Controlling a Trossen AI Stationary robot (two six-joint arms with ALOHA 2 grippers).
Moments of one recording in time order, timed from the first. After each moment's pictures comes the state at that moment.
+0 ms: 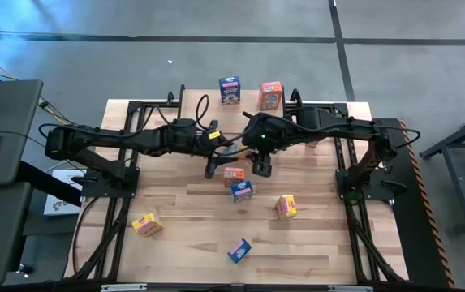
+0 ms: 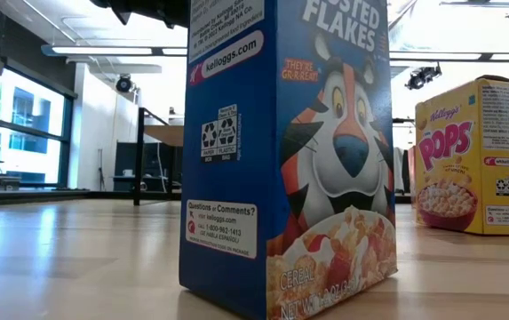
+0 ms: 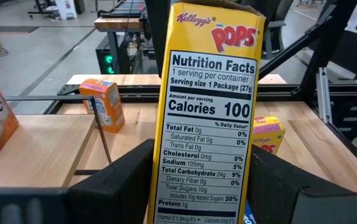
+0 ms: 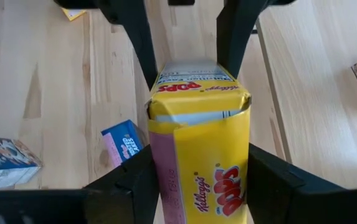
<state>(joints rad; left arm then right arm) 0.12 1.36 0.93 0.17 0.14 0.05 0.00 1.72 1.96 -1.19 0.10 0.05</state>
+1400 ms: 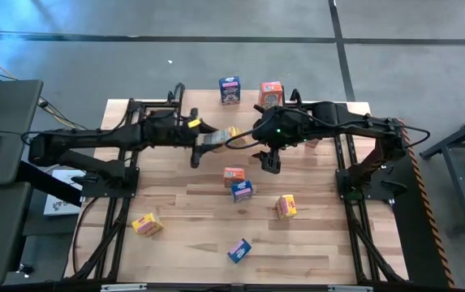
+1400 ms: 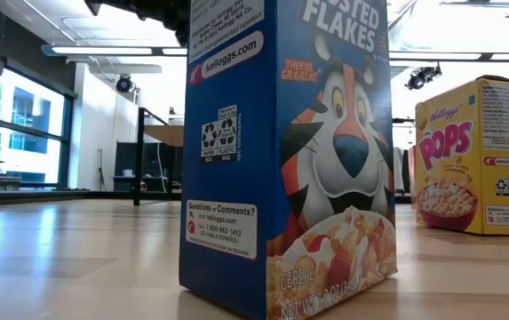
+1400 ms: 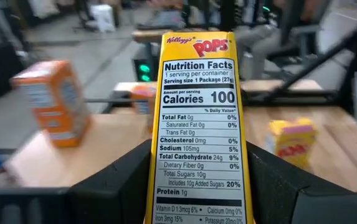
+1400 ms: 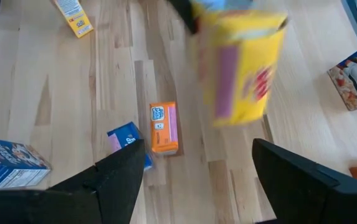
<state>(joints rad) 0.21 1.14 0.85 0.09 0.08 0.11 0.00 1.64 1.96 -1.21 0.11 0.06</state>
